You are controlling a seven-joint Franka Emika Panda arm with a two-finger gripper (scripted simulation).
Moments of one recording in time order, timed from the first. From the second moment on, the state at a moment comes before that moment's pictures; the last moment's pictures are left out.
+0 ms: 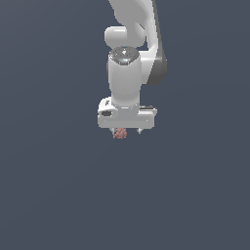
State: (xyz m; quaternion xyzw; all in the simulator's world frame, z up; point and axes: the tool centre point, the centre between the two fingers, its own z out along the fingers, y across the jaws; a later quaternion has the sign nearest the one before) arm 0.009 0.006 0.194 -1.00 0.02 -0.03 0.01
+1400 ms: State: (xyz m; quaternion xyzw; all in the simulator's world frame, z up) arm 0.000 -0.023 0.190 -0.99 0.11 -0.03 0.01
